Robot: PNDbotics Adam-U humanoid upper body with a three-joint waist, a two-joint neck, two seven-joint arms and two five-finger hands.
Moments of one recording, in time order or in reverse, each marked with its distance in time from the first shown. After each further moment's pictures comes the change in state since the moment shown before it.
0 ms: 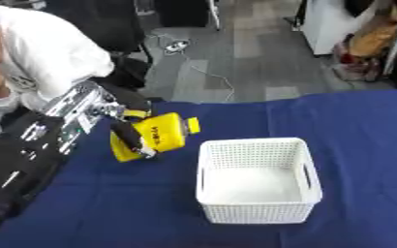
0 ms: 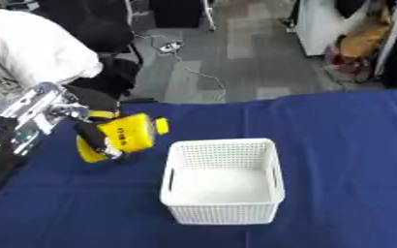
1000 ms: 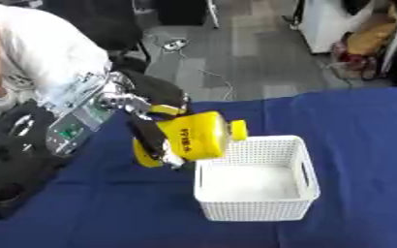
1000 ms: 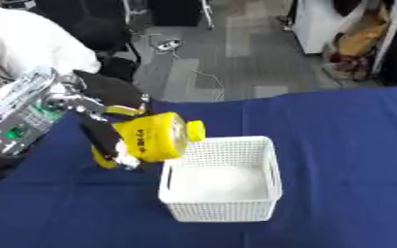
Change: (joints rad) left arm -0.027 0.006 -0.065 -0.313 0.296 0.041 -0.042; right arm 0.000 0.000 0.000 0.000 0.003 0.001 0.001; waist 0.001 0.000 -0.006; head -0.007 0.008
